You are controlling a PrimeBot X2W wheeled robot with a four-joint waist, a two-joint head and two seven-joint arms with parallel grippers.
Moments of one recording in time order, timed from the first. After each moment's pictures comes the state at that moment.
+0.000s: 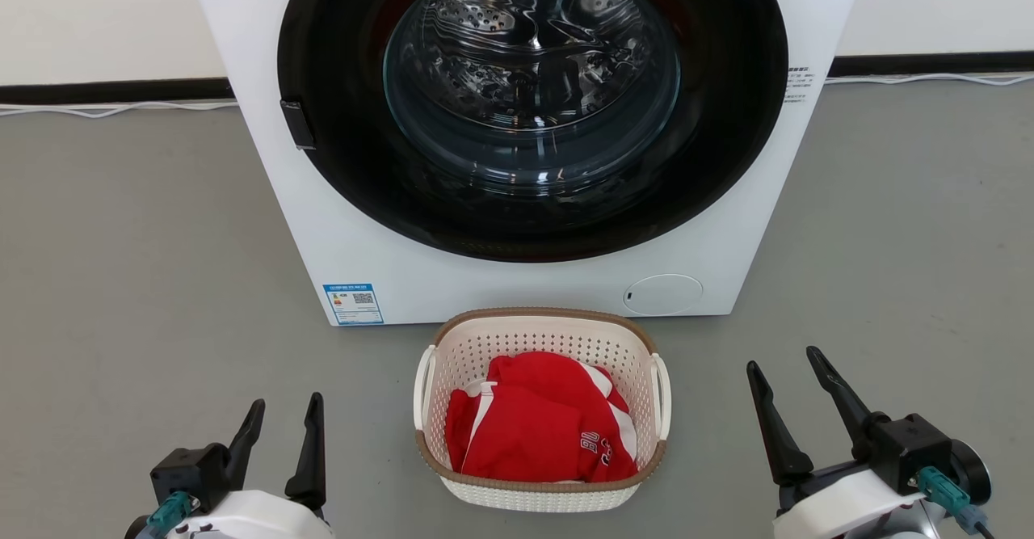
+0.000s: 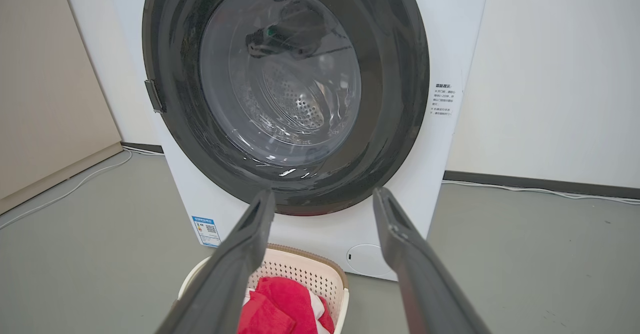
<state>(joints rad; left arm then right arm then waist) -0.05 0.07 0.03 0.38 -0.25 -0.12 -0.25 -0.05 -0.14 0.08 0.27 0.11 0.12 -0.25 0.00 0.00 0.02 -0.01</state>
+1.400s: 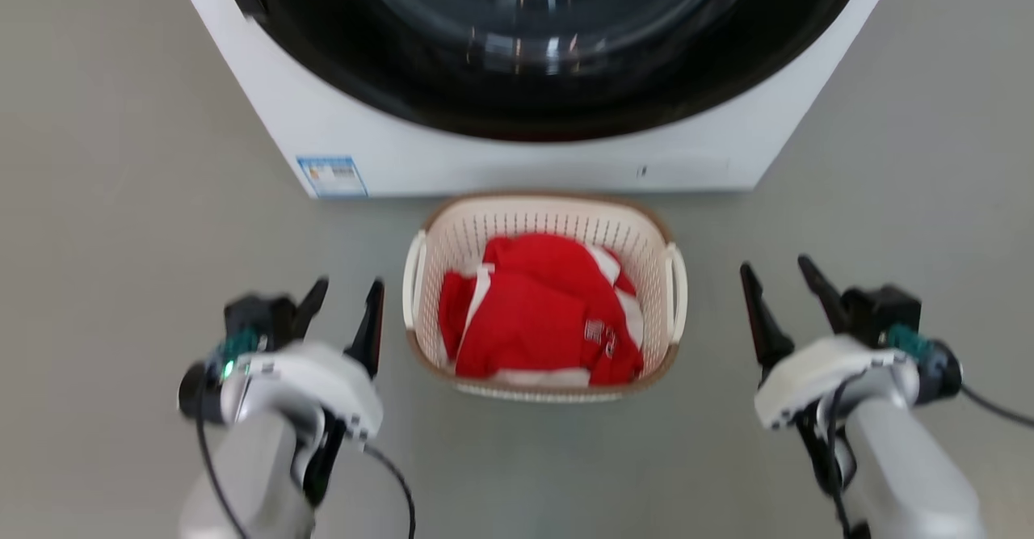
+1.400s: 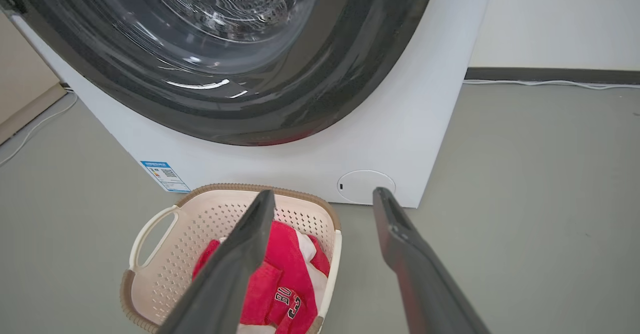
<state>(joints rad) -0.43 0.10 -0.17 0.73 -0.32 -0.12 -0.25 -0.42 -0.09 0.05 0.70 0.13 0.12 -0.25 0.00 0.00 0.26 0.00</state>
